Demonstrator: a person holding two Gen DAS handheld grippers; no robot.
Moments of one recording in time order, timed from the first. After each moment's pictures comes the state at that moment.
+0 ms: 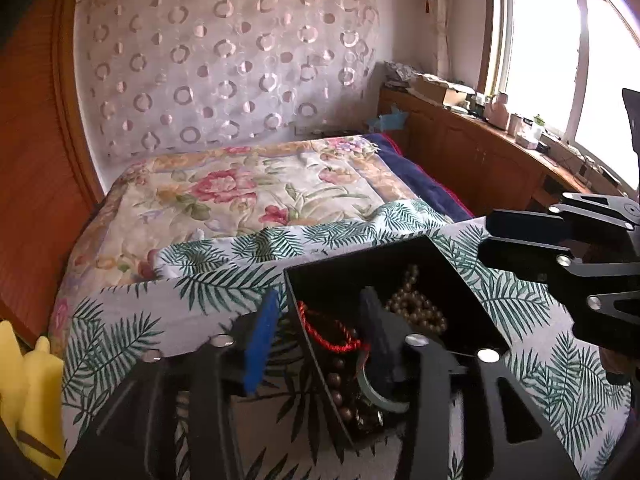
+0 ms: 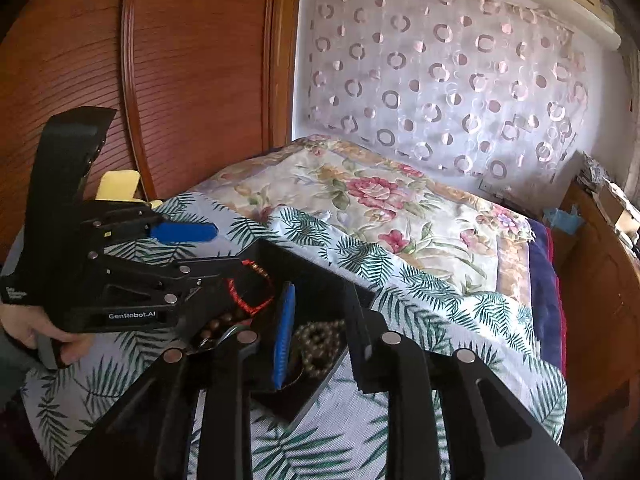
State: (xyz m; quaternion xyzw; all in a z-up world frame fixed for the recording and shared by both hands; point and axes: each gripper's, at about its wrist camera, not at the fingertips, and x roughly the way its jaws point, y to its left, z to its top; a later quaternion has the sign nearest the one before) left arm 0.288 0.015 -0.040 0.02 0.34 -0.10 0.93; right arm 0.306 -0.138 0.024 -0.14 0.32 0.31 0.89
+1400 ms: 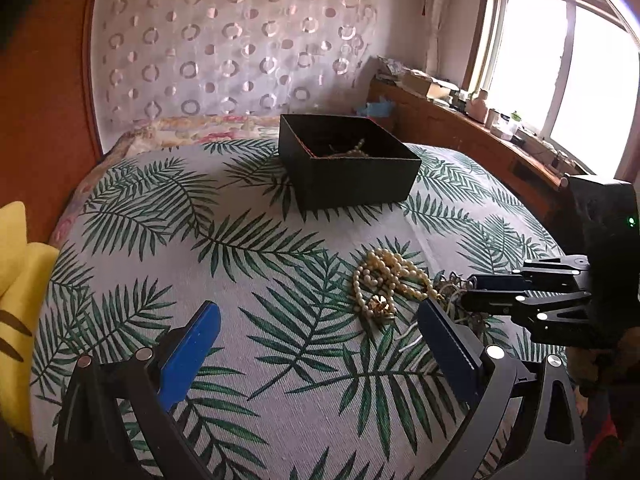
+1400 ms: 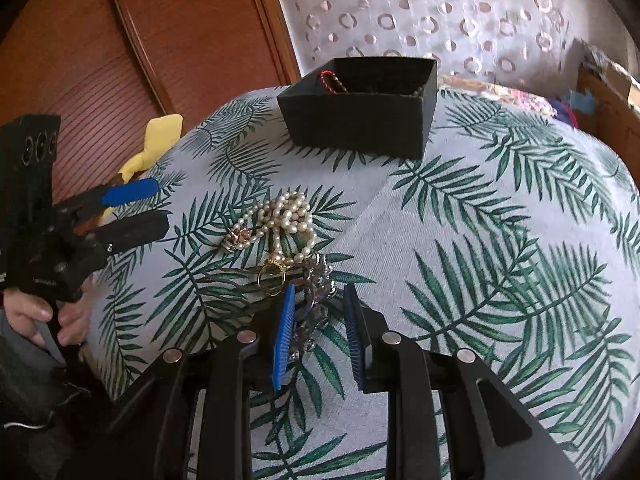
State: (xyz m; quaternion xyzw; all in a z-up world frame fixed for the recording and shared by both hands) left arm 0.105 0.039 -0.090 -0.03 0.36 -0.12 0.92; right arm 0.152 -0.167 -0.071 -0.03 0.45 0.31 0.84
